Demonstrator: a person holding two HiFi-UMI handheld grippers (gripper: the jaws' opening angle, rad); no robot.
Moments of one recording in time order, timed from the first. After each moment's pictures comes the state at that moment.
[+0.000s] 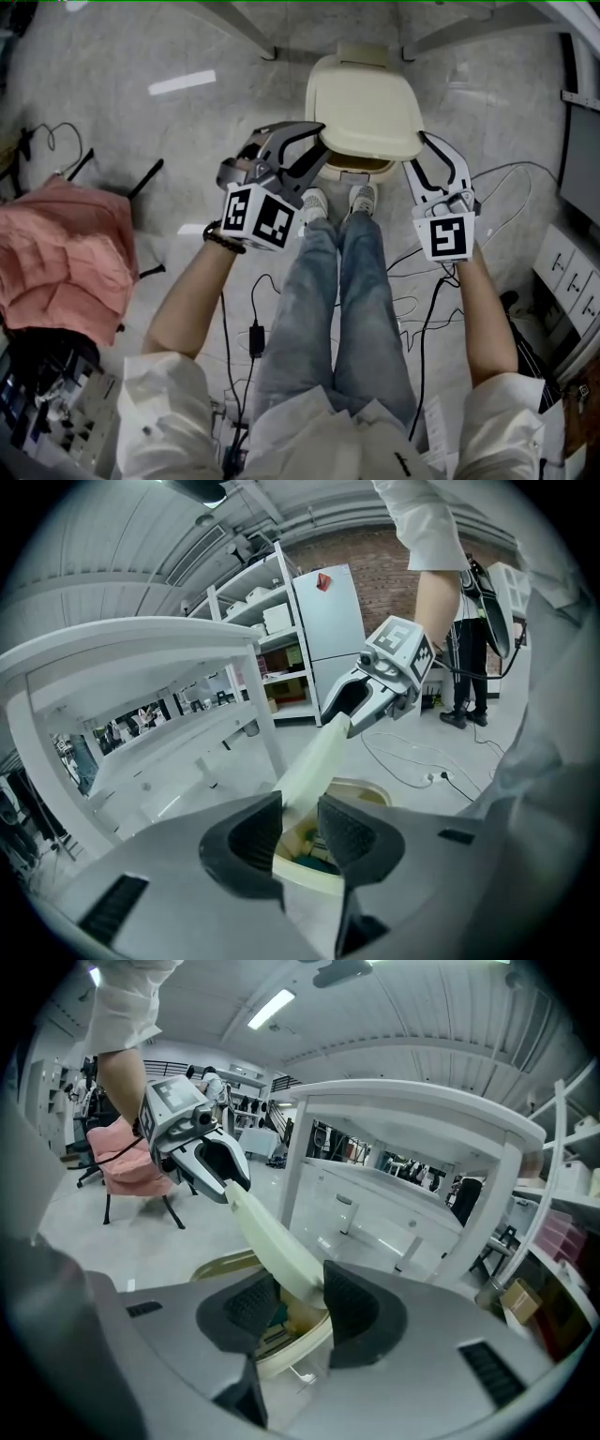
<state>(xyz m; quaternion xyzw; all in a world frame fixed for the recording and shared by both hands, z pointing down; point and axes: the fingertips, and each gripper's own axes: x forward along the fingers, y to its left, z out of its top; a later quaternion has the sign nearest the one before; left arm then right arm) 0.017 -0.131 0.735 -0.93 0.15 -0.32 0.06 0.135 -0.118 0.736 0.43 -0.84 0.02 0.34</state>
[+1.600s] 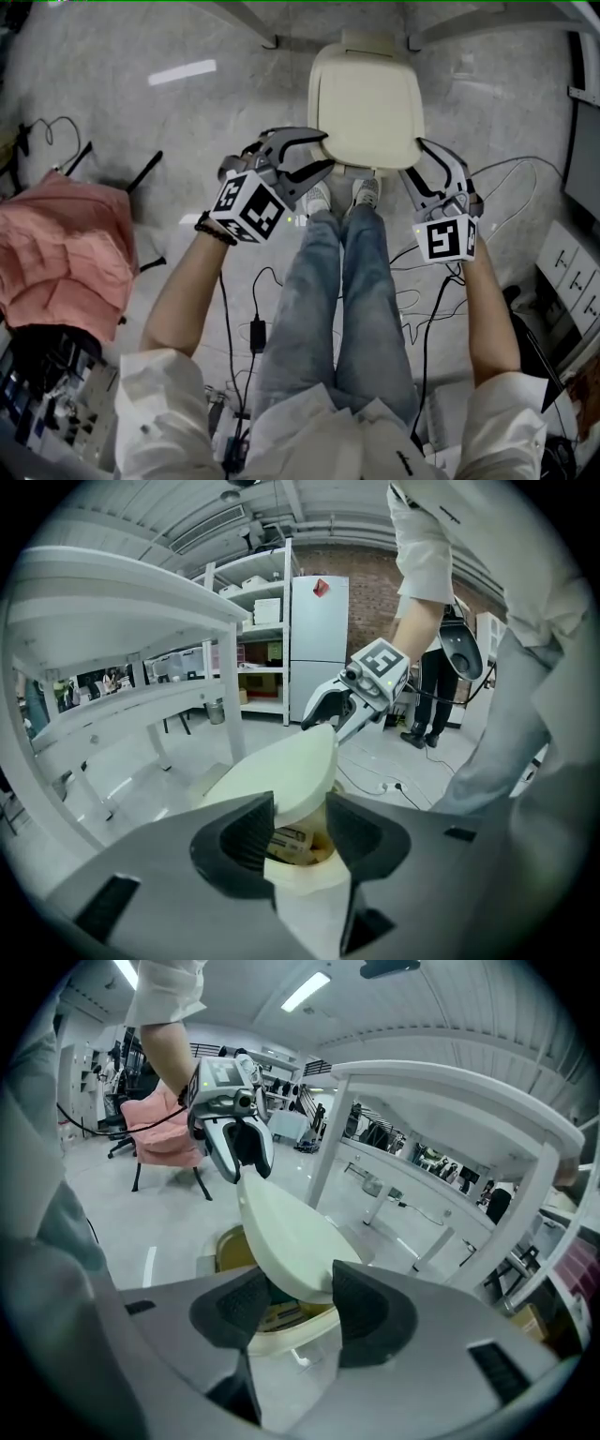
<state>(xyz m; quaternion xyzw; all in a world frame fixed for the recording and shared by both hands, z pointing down) 0.013 -0.093 0.774 -0.95 0.04 -0.31 -0.04 0.129 -0.083 0.783 0.35 -0.85 0.01 0.40</state>
